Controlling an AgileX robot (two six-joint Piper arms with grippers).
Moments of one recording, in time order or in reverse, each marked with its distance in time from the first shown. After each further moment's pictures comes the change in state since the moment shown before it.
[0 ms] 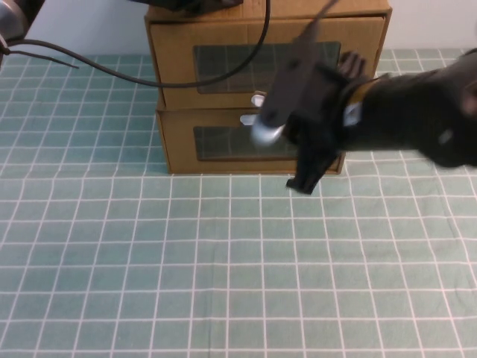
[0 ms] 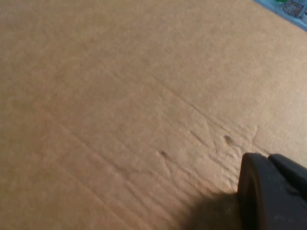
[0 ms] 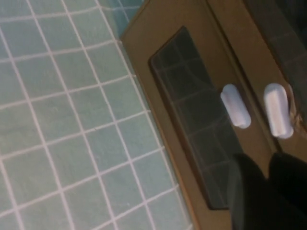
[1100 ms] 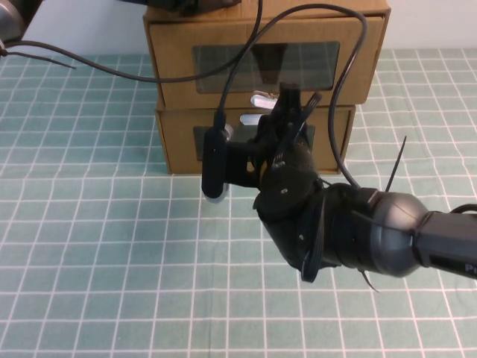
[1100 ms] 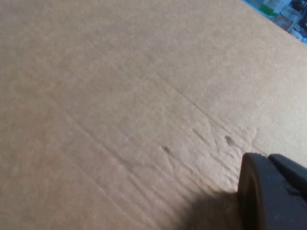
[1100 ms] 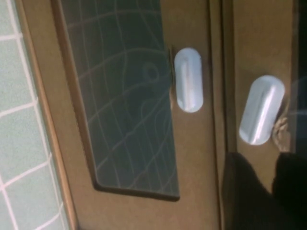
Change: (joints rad) right arm 0.263 0.313 -0.016 -1.600 0.356 1.232; left arm 0.018 0.010 -0.001 -0.046 0.015 -0.041
